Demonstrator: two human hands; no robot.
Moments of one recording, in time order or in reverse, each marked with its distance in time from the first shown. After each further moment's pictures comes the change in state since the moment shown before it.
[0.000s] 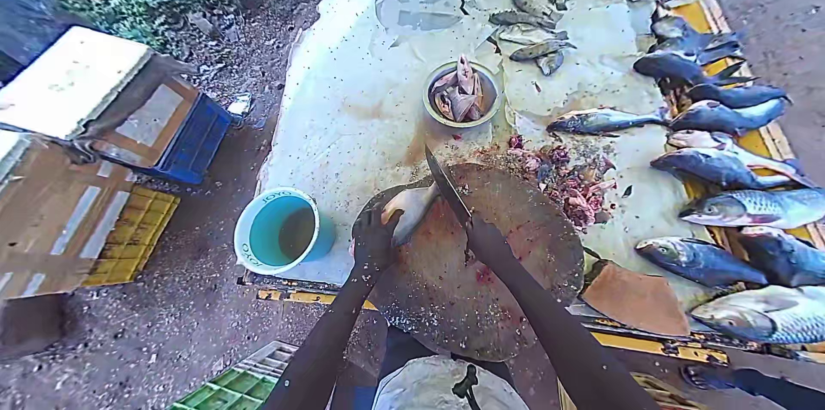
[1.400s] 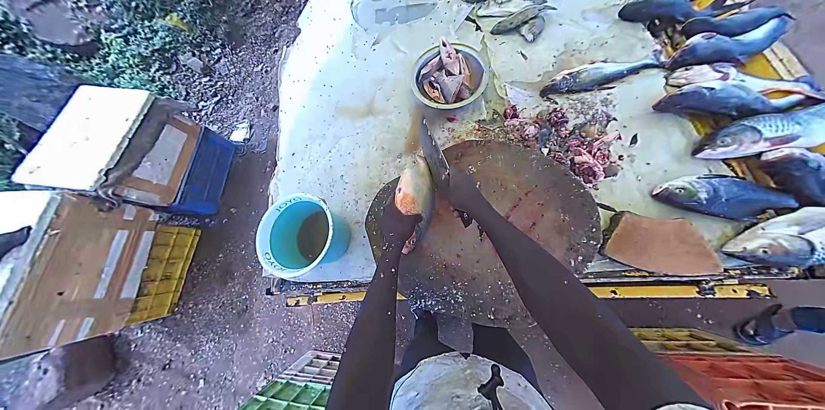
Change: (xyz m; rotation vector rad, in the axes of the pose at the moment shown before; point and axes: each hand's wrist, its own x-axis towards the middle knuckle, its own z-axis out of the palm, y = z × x) left_hand 0.010 0.026 0.006 -0.474 -0.170 -0.461; right_hand 0.025 -0.073 -0.002 0.443 0.022 0.015
